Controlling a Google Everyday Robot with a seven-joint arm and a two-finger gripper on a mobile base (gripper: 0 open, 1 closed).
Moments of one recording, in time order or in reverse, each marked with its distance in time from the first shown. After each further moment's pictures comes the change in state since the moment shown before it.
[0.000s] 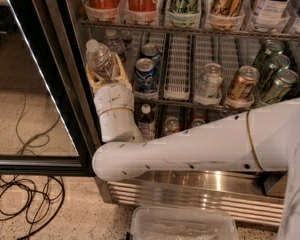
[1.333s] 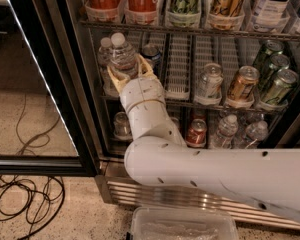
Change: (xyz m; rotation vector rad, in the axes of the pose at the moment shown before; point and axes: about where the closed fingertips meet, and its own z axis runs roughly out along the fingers) arm -0.020 -0.060 -0.028 -0.102 0.228 0.051
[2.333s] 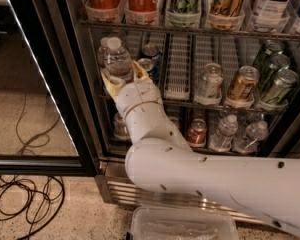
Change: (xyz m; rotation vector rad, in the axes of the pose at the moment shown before) arm 0.001 0.015 -0.015 -0.087 0.079 0.078
